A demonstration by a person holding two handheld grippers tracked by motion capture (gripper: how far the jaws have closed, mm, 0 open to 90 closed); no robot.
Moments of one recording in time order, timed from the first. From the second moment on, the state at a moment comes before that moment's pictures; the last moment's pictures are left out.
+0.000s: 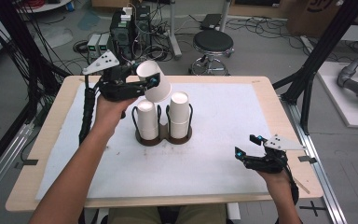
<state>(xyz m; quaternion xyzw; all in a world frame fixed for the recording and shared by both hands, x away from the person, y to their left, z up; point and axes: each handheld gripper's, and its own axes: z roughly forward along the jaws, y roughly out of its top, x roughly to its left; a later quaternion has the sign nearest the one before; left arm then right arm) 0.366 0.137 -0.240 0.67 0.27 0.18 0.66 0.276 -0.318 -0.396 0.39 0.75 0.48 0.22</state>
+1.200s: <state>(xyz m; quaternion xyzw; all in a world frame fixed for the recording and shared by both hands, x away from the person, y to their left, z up) 0.308 0.140 -0.319 0.73 0.22 0.12 0.63 0.282 -0.276 -0.392 0.31 0.79 0.51 0.14</state>
